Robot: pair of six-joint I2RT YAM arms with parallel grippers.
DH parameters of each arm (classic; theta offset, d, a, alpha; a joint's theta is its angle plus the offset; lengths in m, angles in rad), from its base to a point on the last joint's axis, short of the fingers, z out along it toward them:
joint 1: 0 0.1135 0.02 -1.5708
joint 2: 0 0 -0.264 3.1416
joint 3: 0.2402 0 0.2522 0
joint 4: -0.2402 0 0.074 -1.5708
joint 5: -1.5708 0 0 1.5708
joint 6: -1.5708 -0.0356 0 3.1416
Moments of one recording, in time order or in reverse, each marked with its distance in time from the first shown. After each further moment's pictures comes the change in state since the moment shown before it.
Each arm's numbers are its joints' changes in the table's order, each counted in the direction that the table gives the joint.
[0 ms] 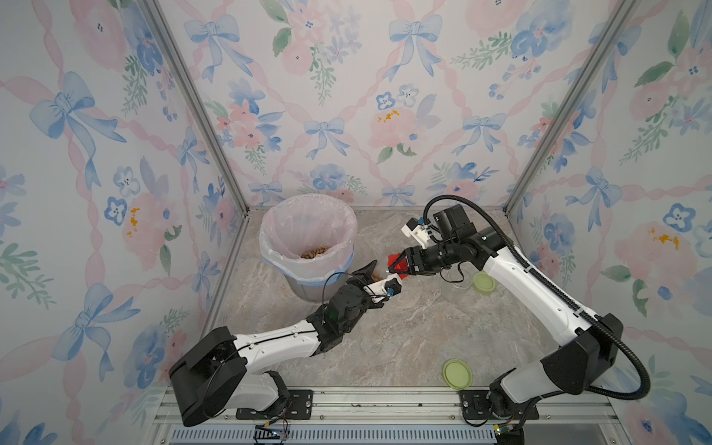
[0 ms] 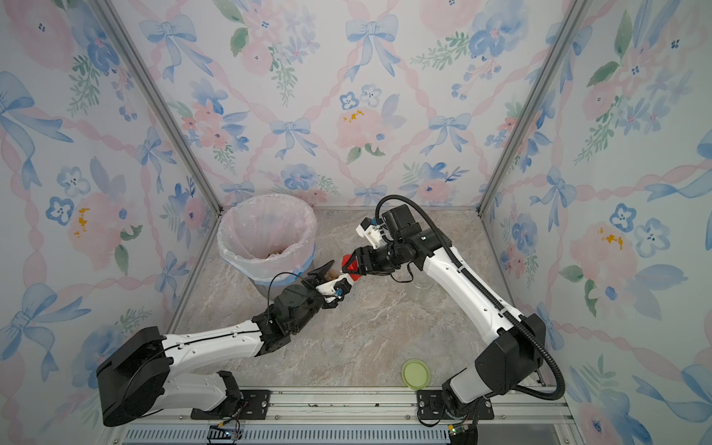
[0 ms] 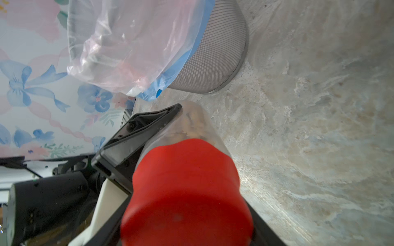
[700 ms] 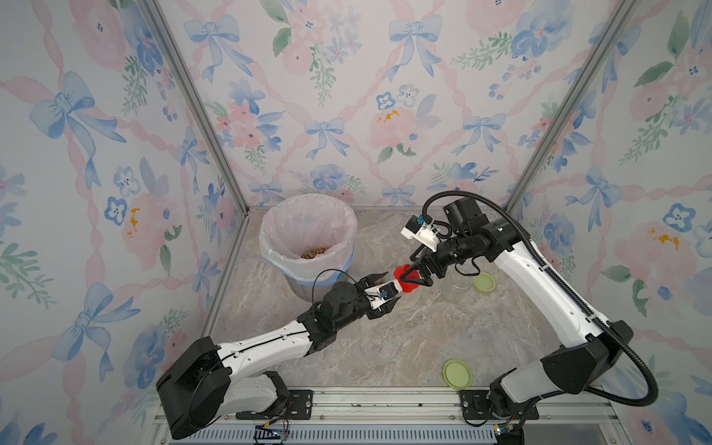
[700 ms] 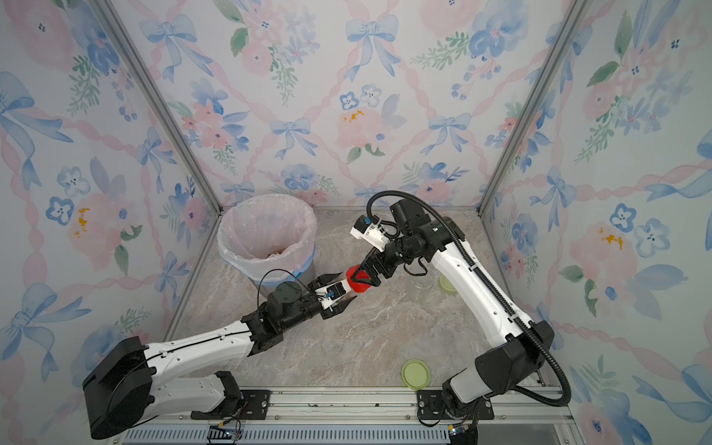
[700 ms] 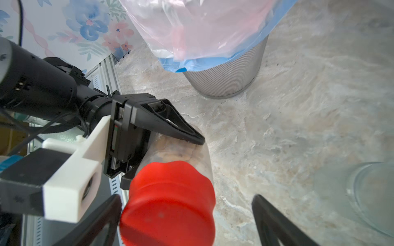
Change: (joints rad) left arm 0.035 -0.053 0.019 -0.127 -0.335 0.188; right arm -0.050 -0.037 0.125 -0.175 0.006 0.582
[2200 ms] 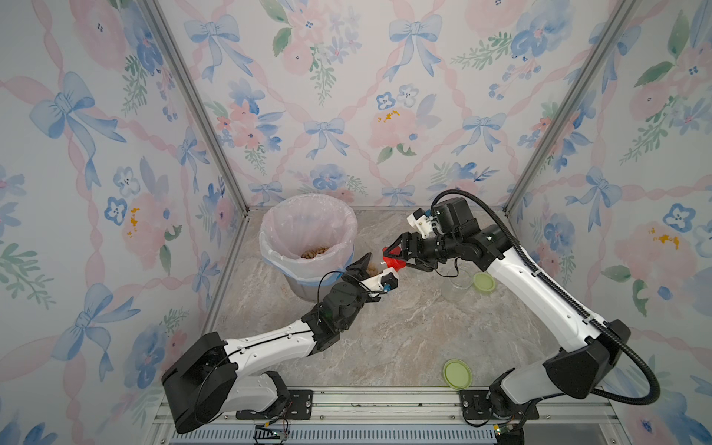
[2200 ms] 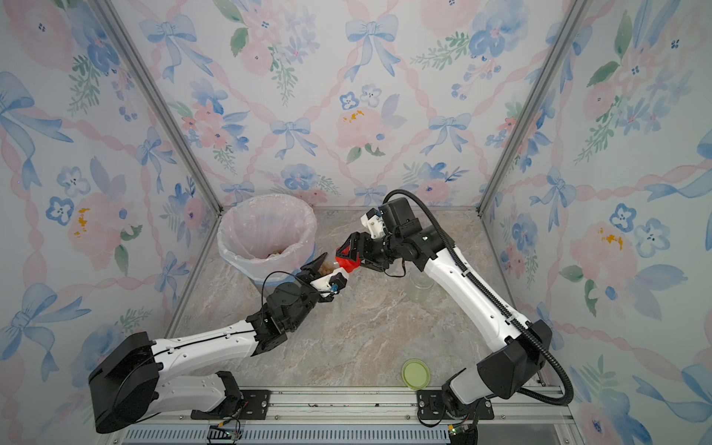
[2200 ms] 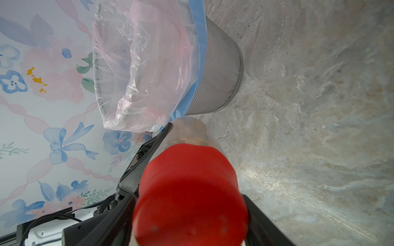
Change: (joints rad) left arm -0.024 0.036 0.007 0.167 0.454 -0.291; right arm 0.117 0.027 -0.050 0.257 -0.137 -1.046
